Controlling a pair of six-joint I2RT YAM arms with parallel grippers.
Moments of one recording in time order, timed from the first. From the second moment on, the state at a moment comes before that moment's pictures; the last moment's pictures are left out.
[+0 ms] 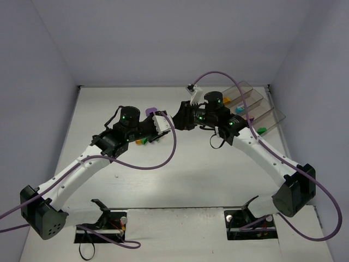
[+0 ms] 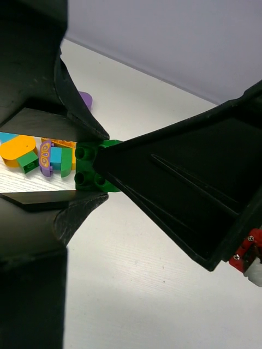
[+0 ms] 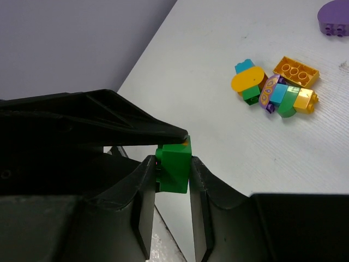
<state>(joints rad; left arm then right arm) -0.66 1.19 1.12 -0.28 0.37 0.56 0.60 1.41 1.24 -0.20 -0.52 0.52</state>
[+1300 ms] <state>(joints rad) -0.57 1.08 0.89 -0.22 -0.12 0.00 -0.24 1.71 1.13 -0.29 0.08 0.36</state>
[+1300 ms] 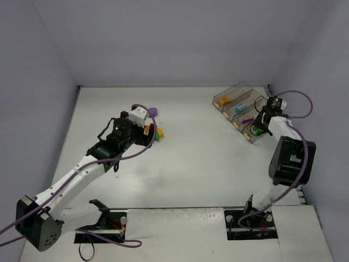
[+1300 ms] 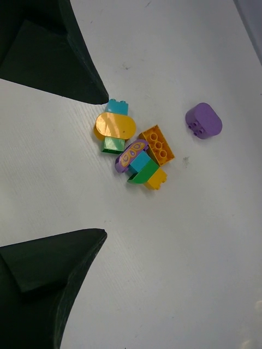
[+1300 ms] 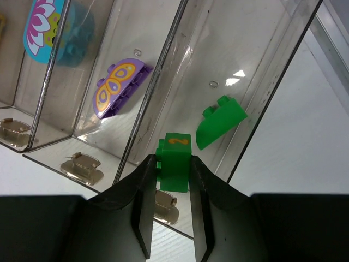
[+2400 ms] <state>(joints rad) -0.48 1.95 1.57 -0.57 -0.27 -0.38 -0.06 1.15 0.91 -0.28 -0.17 0.39</state>
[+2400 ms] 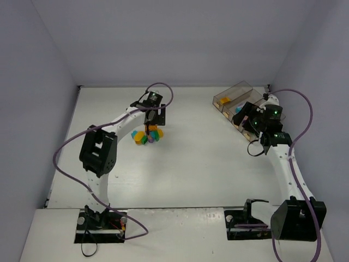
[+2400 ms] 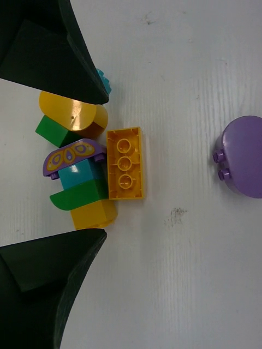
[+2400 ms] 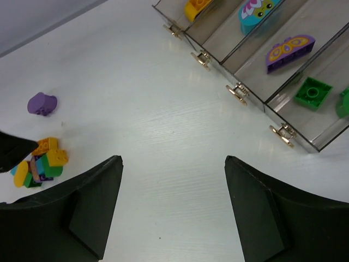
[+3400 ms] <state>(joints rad) -0.44 1.81 1.44 -0.44 -0.11 -0.25 0.00 1.13 0.93 -0.30 -0.42 0.39</state>
